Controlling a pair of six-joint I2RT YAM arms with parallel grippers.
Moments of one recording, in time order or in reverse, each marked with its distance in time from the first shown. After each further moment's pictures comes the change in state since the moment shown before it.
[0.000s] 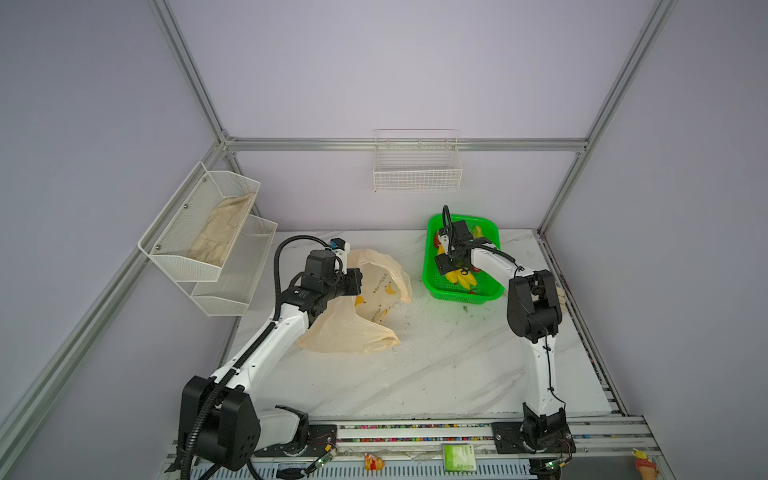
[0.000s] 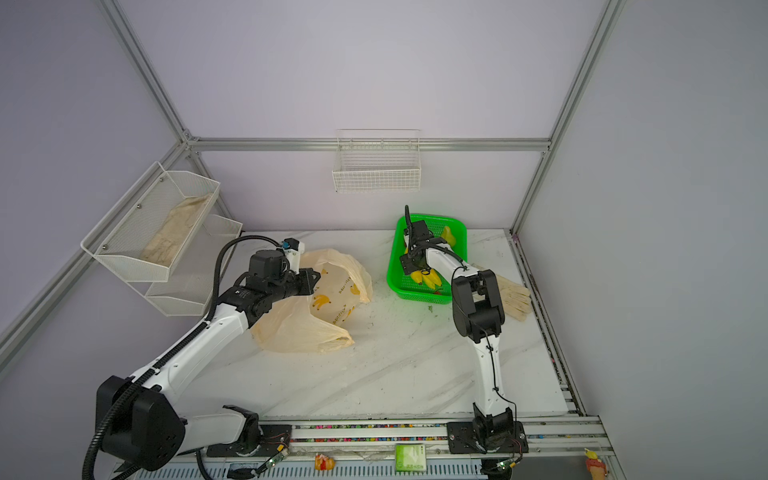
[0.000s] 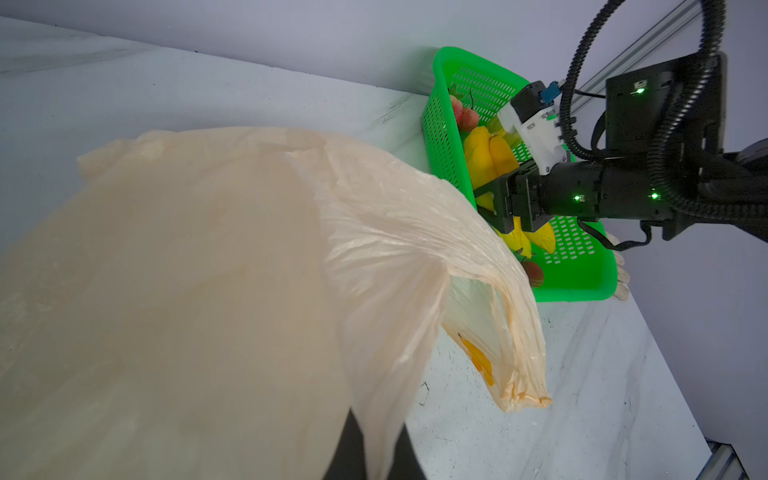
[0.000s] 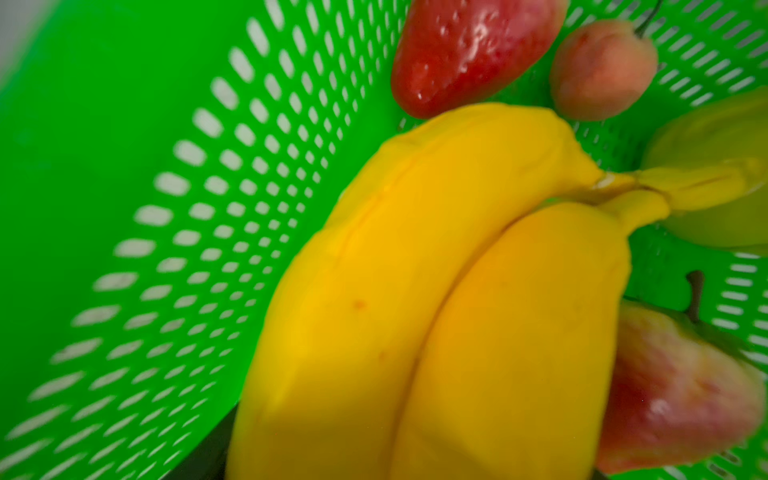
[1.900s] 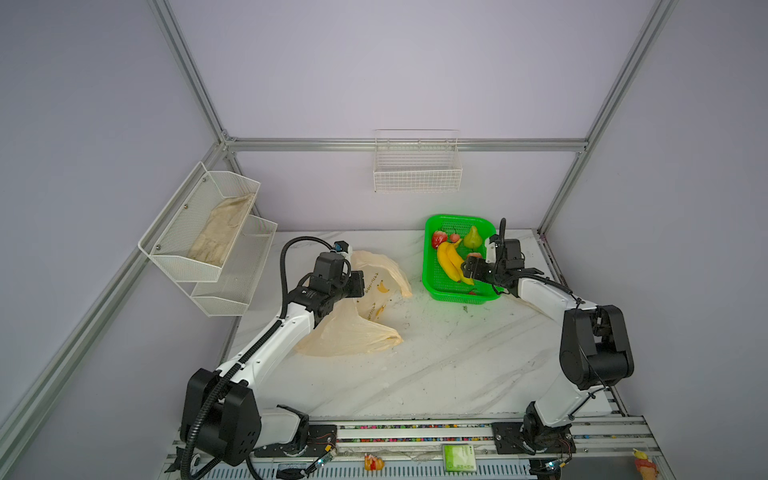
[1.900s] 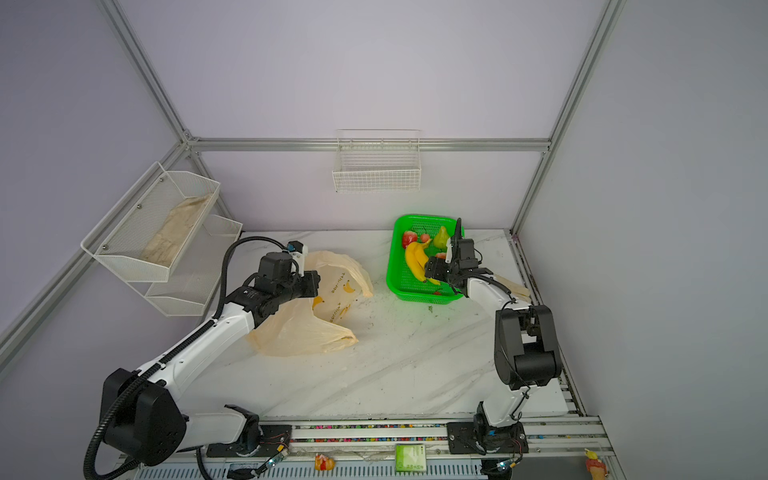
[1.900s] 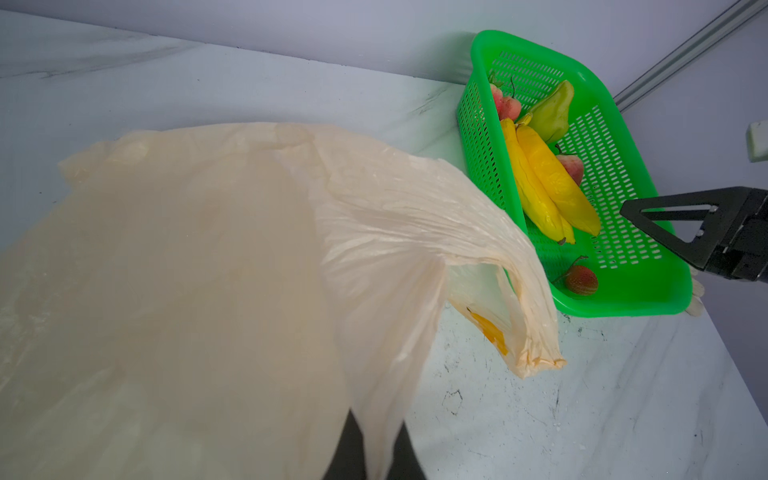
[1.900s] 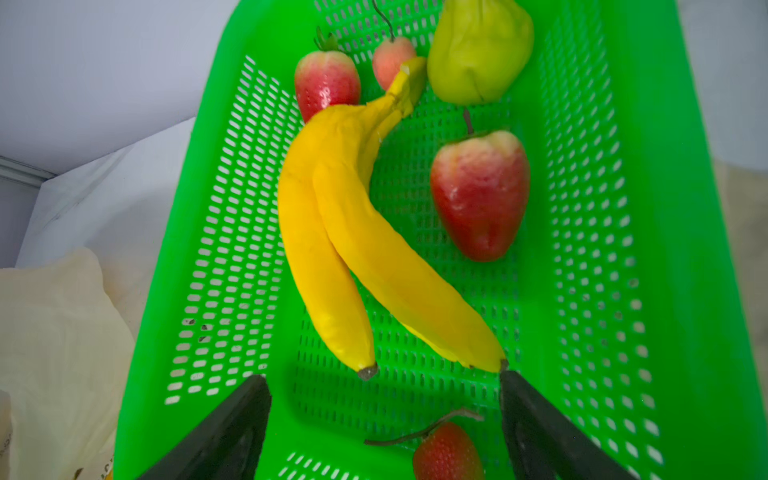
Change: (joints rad) left arm -0.053 0.028 0.000 -0.017 -0.143 0.006; right arm -0.167 -0.493 -0.645 0.428 -0.229 0.401
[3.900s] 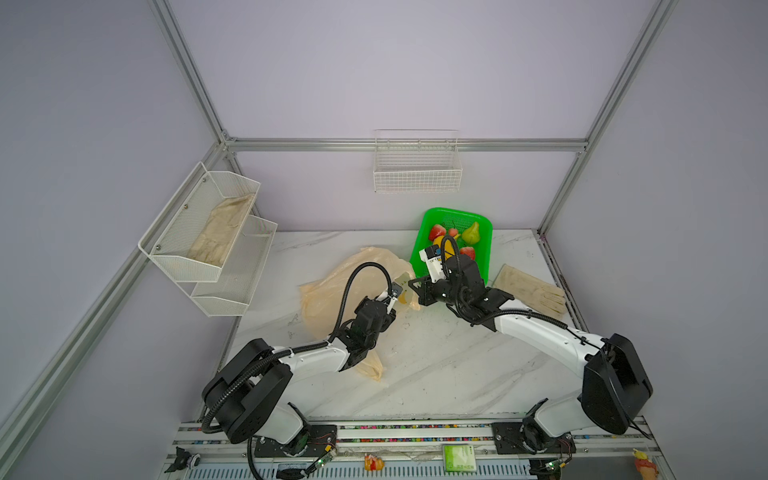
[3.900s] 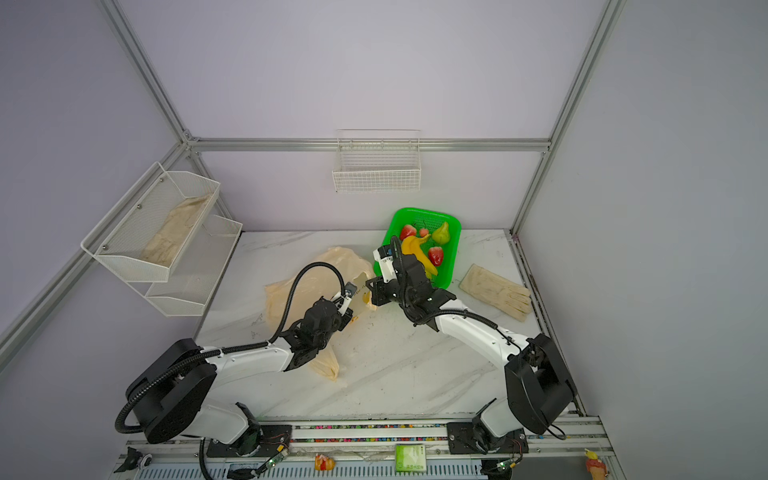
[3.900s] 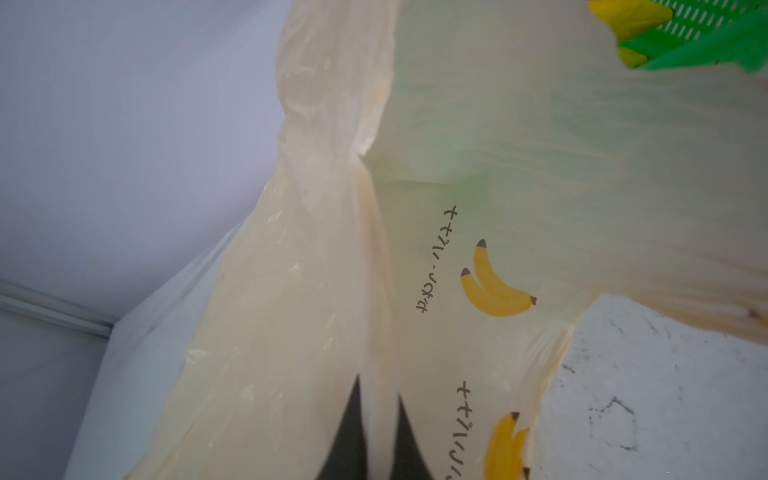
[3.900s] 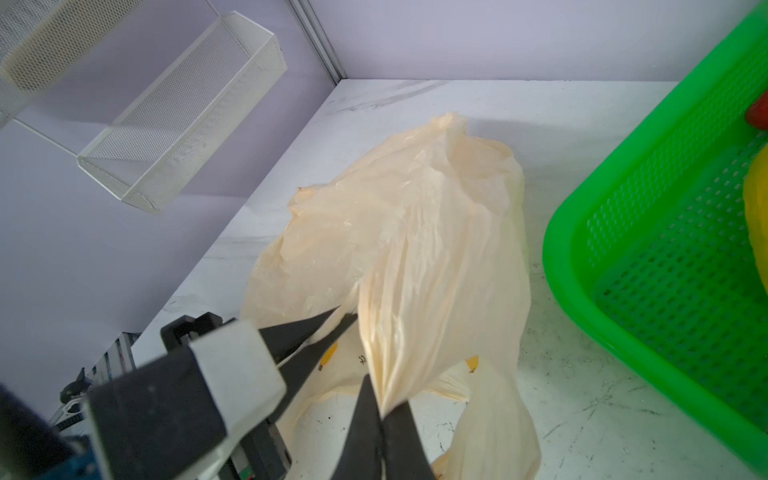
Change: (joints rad) left arm -0.400 0.142 -0.393 0.764 -0.595 0.644; right arm 0.492 -0.202 -0.087 0.115 -0.061 -0.008
